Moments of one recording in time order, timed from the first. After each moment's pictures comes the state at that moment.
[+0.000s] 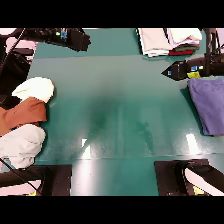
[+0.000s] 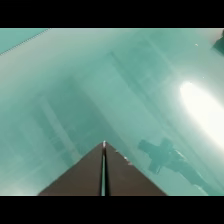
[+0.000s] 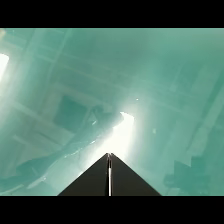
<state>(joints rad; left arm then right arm) -0.44 -1.39 1.91 1.29 -1.13 -1.43 0.05 -1.01 1.30 -1.05 1.24 1.36</state>
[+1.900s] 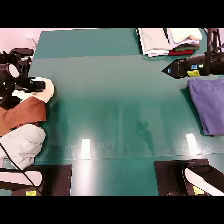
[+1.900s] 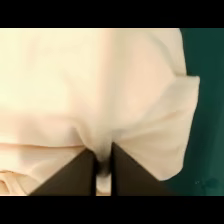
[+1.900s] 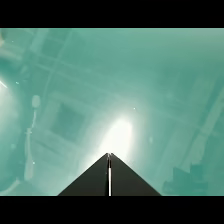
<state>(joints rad) 0.16 -1.54 1.34 1.60 -0.95 -1.52 0.05 -1.01 1.30 -1.05 1.20 1.36</state>
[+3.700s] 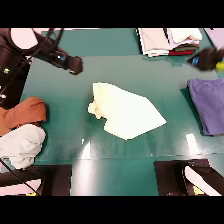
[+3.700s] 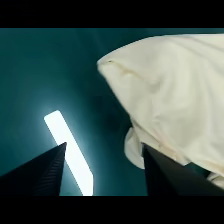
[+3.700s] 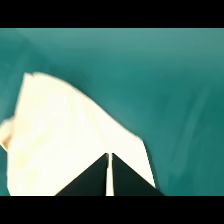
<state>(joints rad) -0.36 -1.39 1.72 1.48 -1.31 -1.52 -0.17 -0.93 1.30 -1.06 1.33 1.38</state>
